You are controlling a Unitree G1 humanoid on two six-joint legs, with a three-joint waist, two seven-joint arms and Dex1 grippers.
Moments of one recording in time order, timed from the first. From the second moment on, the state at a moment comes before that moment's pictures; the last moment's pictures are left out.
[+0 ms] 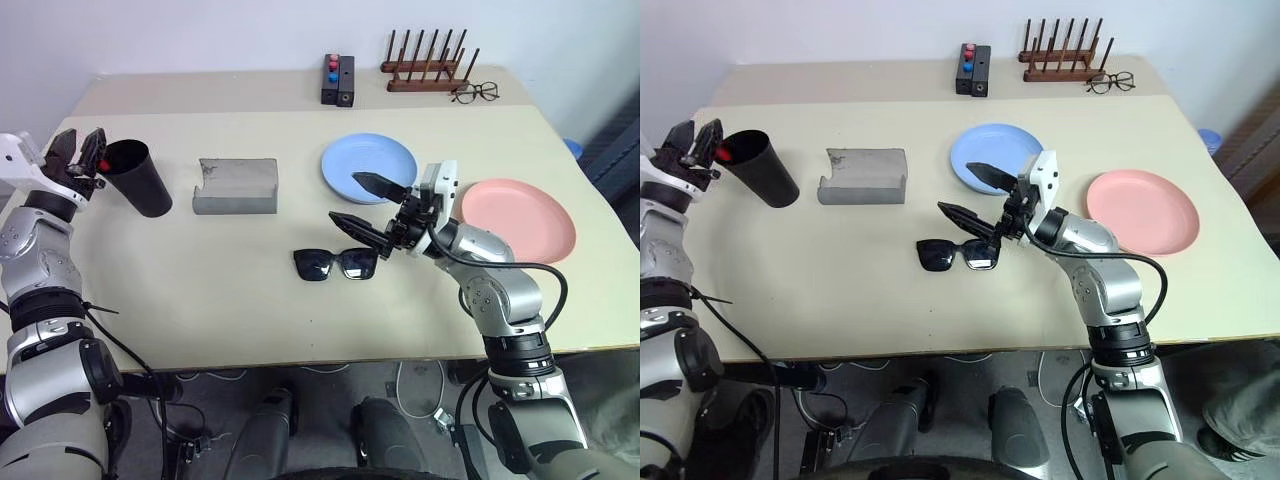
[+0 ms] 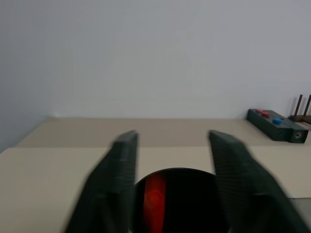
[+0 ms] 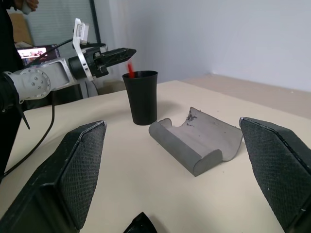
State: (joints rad) left arm -0.75 0.69 0.48 0.85 -0.42 -0.14 -0.67; right arm -0.49 -0.34 0.00 -0.08 0.52 0.32 0.87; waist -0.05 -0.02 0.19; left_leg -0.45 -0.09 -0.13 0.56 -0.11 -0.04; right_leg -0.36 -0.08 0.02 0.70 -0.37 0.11
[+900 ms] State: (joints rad) left arm -1.02 0.61 0.00 0.88 -0.19 0.12 -0.98; right arm -0.54 -0.35 -0.02 0.14 0.33 0.07 0.78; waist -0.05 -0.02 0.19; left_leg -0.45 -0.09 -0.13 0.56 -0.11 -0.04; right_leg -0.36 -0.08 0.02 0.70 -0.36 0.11
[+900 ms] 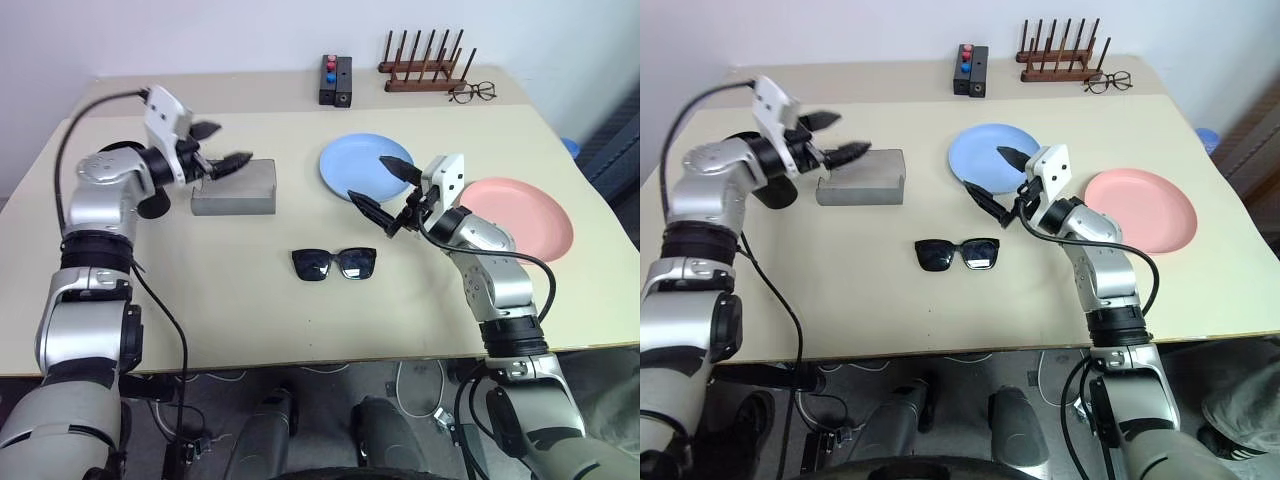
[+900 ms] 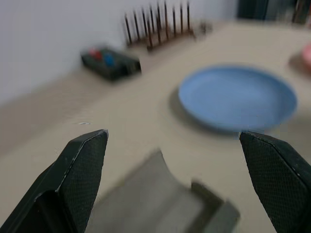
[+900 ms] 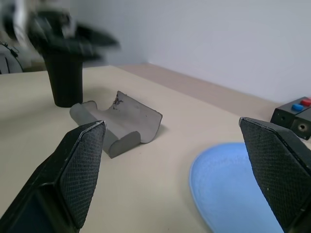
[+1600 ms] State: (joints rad) left arm -1.09 0.56 -0.07 1.17 -0.02 0.12 -1.13; right arm -0.48 -0.36 -0.02 0.06 0.34 0.10 0.76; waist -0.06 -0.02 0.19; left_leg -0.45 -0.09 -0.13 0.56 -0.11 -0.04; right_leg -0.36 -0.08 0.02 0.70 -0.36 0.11
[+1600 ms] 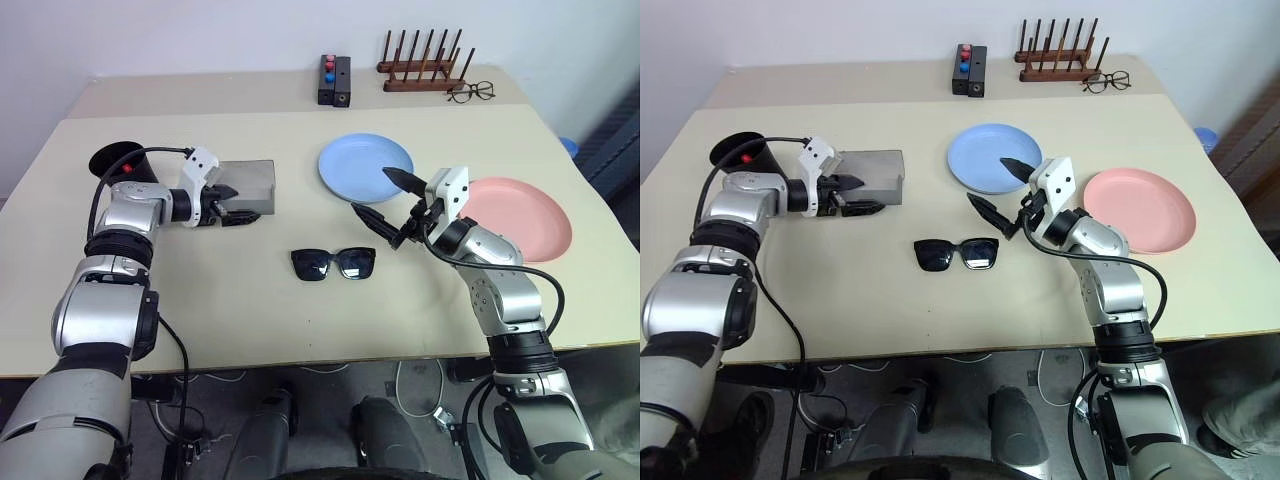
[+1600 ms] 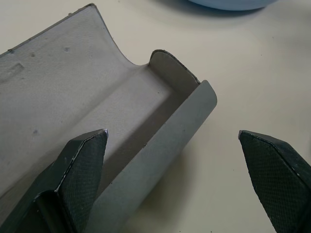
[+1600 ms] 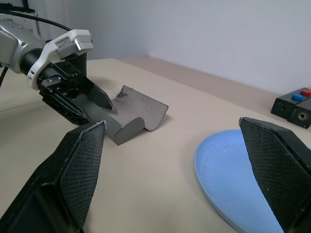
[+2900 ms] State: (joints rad) left arm -0.89 0.59 -0.07 0.80 -0.03 0.32 -1.31; right arm -0.48 -0.36 0.01 0.06 0.33 0.09 0.76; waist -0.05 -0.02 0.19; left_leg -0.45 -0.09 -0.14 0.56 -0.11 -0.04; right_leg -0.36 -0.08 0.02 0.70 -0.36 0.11
